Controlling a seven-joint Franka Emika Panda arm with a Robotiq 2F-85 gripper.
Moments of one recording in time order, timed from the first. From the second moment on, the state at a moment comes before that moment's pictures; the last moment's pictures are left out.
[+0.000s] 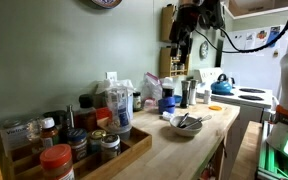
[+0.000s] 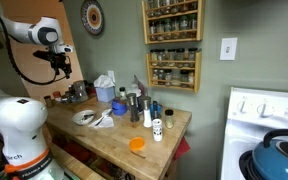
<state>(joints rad) 0.28 -0.49 0.36 -2.40 0.38 2.10 0.29</state>
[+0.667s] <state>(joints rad) 0.28 -0.30 0.48 -2.27 0.16 2.35 0.30</state>
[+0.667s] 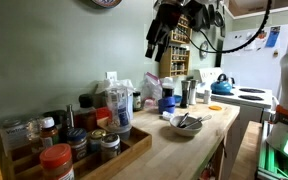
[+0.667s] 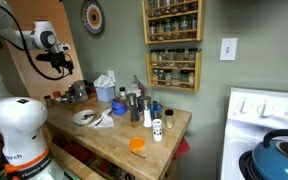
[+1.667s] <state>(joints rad) 0.35 0.09 0.44 -2.03 -0.23 2.38 0.36</state>
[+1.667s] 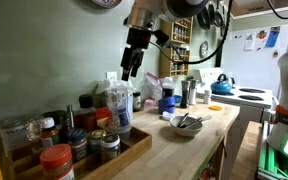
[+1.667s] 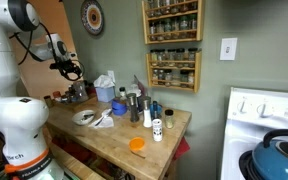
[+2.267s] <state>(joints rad) 0.46 0.25 0.36 -1.89 -0.34 2.38 0.46</state>
